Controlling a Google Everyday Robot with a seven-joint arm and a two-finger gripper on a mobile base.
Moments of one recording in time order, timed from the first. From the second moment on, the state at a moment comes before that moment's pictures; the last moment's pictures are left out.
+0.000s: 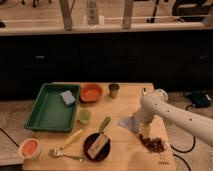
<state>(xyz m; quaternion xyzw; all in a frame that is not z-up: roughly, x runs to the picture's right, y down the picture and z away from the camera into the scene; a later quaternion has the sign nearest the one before) 0.210 0.222 0.841 -0.32 -0.09 -0.09 0.94</state>
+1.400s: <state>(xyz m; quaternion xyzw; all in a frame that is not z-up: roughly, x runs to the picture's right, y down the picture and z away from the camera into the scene) 0.210 0.184 0.806 -0.31 -0.08 -0.11 0.94</state>
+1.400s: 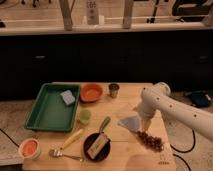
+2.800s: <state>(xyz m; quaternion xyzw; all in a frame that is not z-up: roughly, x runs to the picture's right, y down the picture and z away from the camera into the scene) 0.199 0.188 0.860 -0.30 -0.08 -0.20 0.93</state>
